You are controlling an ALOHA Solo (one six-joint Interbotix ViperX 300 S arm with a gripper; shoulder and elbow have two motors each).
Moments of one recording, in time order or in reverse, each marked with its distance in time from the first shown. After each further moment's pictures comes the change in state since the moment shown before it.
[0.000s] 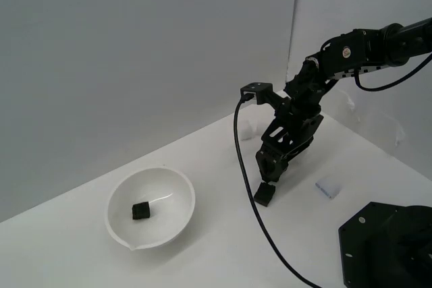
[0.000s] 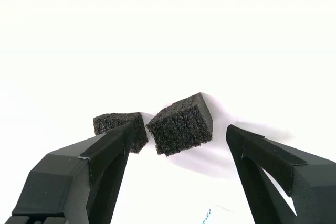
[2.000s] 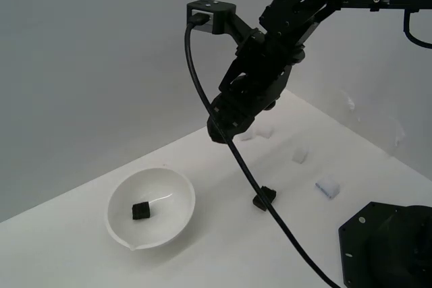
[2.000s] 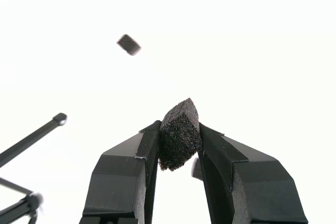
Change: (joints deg) arm -21.4 15.7 15.7 -14.5 -14.3 0.4 7.0 -14.1
